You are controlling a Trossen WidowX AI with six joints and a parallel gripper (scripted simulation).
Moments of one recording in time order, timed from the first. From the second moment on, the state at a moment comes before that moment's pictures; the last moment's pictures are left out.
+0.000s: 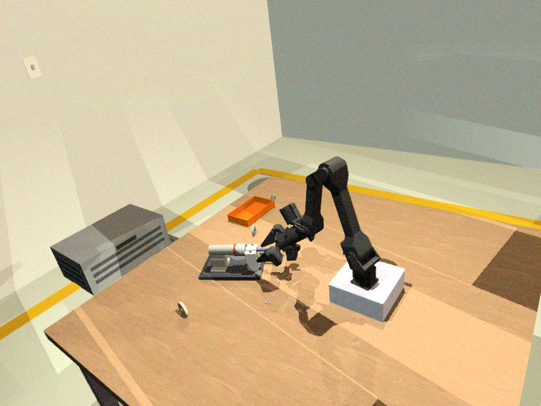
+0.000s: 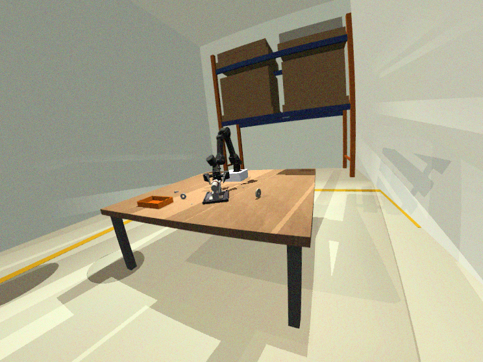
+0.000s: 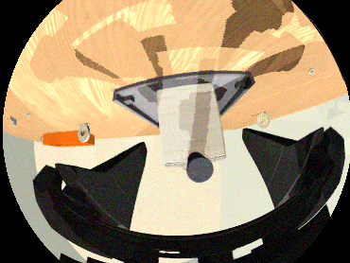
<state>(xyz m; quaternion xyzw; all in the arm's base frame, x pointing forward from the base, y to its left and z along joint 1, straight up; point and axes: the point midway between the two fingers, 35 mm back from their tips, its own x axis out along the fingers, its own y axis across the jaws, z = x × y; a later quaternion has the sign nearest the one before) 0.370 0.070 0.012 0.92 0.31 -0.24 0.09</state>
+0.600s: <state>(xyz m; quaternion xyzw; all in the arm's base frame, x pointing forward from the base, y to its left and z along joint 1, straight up) 0.371 0.069 0.012 0.92 0.31 -0.24 0.09</state>
